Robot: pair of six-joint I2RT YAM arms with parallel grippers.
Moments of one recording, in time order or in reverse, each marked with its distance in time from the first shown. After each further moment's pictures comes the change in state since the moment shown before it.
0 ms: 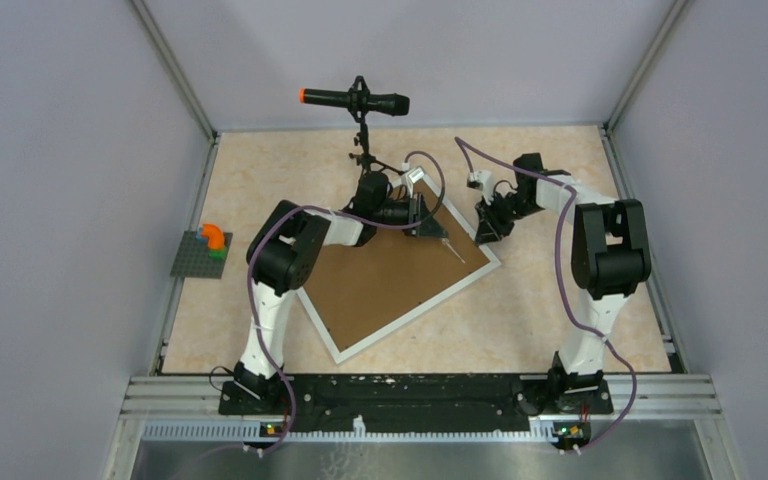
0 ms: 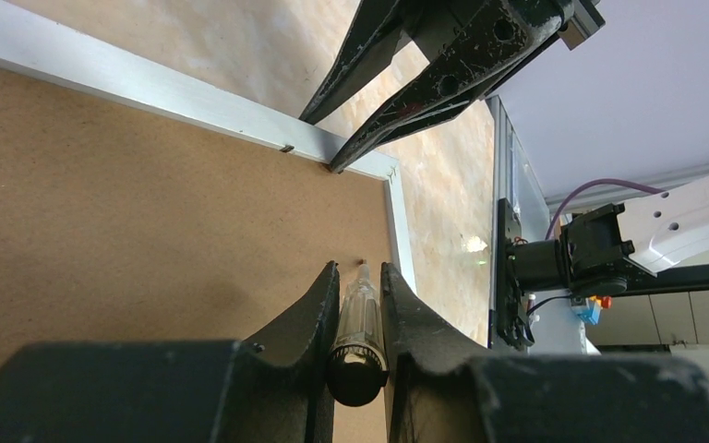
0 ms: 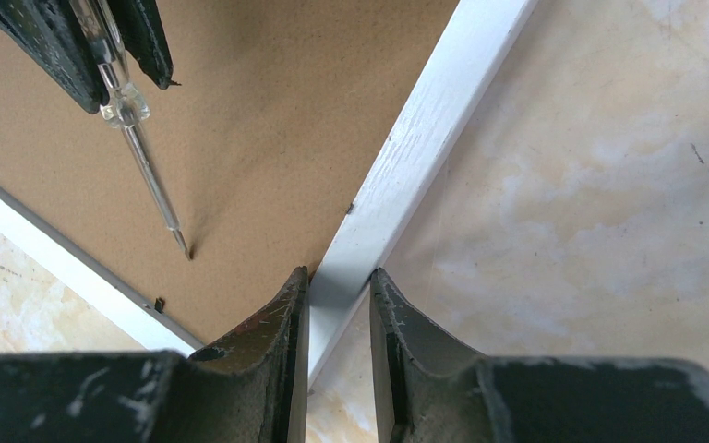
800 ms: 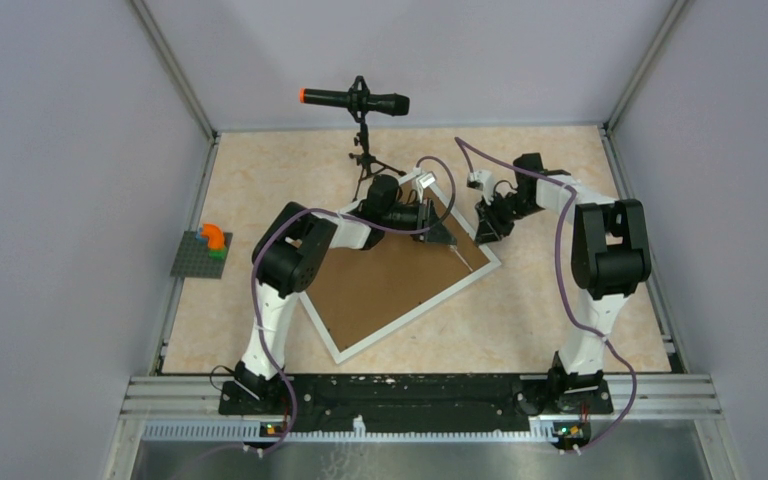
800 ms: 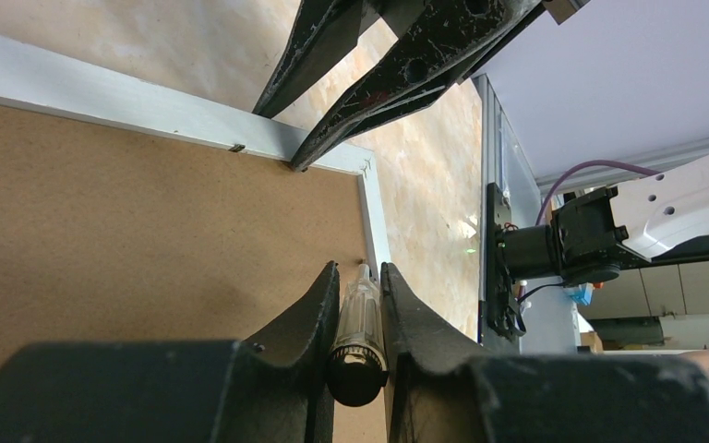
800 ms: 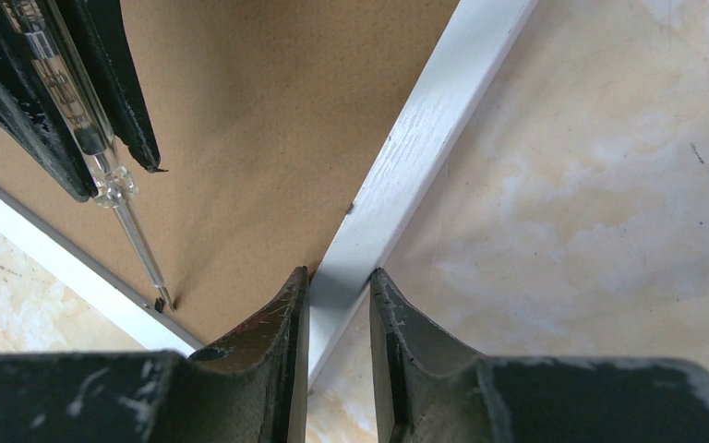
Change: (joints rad) left arm -0.049 0.010 0.014 -0.002 0.011 -0.004; right arm 0.000 0.000 0.000 0.000 0.000 0.000
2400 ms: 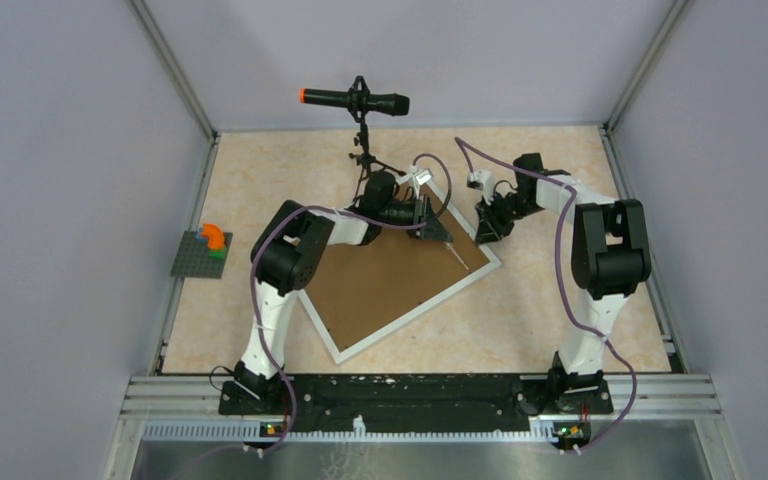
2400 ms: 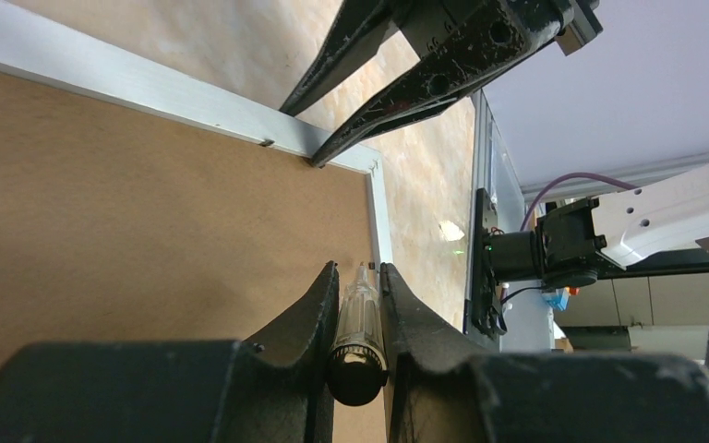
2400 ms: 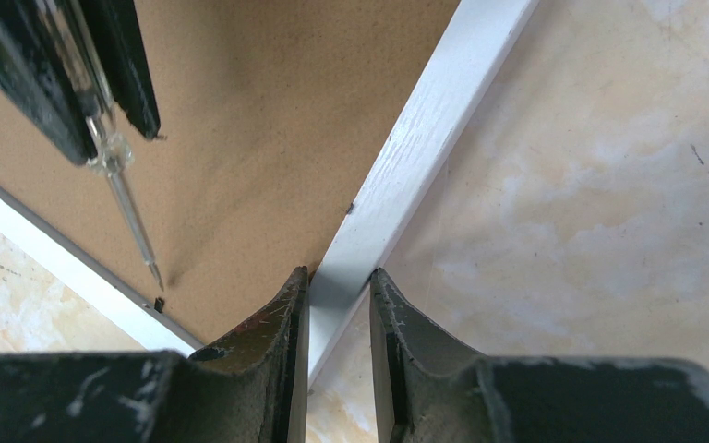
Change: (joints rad) left arm 0.035 0.007 0.034 -0.056 0.031 -0.037; right arm 0.000 0.000 0.000 -0.001 0.000 -0.003
